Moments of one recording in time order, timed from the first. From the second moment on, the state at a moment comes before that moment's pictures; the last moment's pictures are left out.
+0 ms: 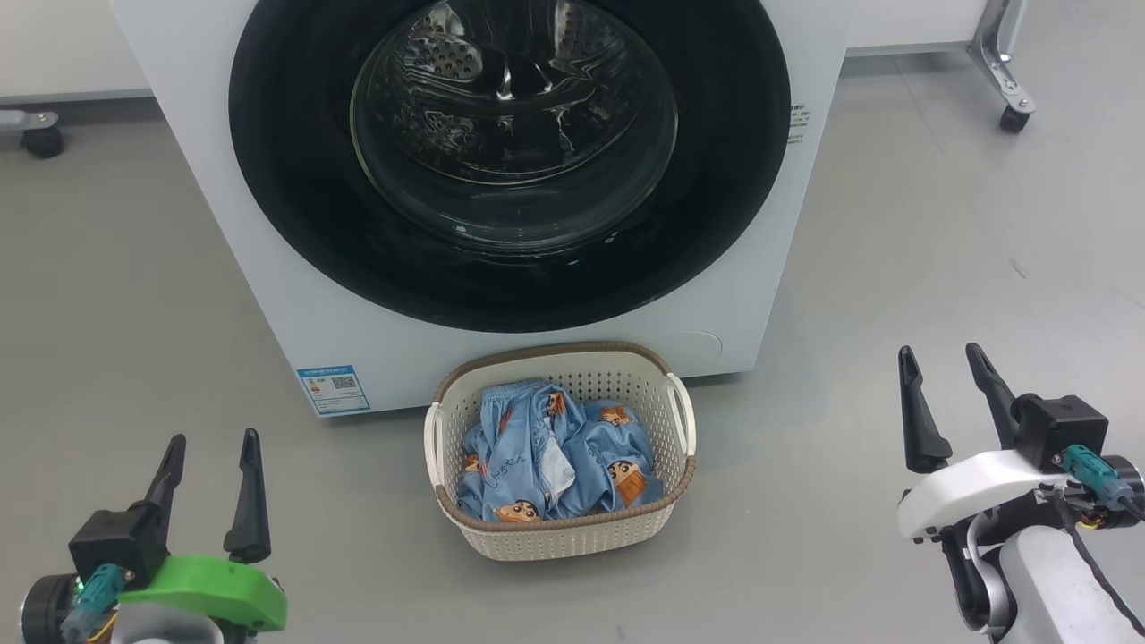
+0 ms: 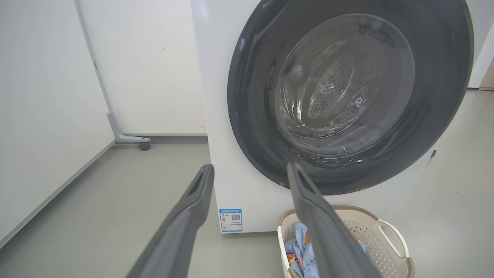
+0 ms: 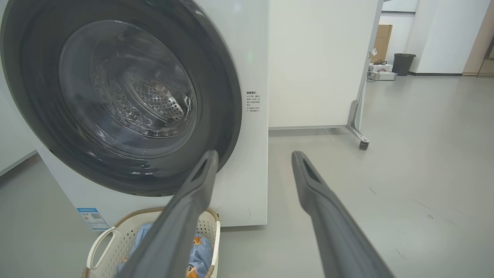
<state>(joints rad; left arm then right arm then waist) -0.08 0.14 -0.07 0.32 -0.38 -0.05 -0.25 -0.17 -0.22 0.23 0.35 0.43 -0.06 -0.24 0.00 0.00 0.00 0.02</state>
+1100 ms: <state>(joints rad) -0.08 0.11 -0.03 0.32 -0.37 -0.07 -0.25 -0.17 -0.22 0.22 0.35 0.43 -0.06 -0.24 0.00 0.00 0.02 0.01</state>
